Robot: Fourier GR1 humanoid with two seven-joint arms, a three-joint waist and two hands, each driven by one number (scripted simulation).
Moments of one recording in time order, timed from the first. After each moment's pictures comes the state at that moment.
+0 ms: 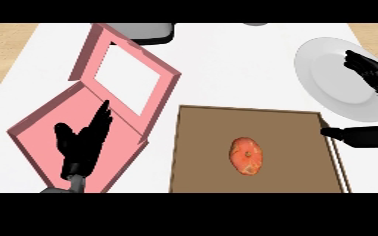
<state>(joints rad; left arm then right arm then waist) 0.00 0.25 -0.21 -1.44 0.27 0.18 0.14 -0.14 -0.64 -0.02 -1.55 -0.16 0.06 -0.26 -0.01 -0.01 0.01</state>
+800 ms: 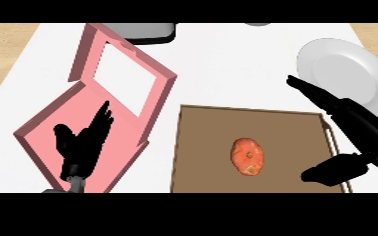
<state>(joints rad) 0.02 0.24 -0.19 -1.46 0.25 0.16 0.15 -0.16 -0.72 0.26 -1.89 0.13 0.19 0.26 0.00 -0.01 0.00</state>
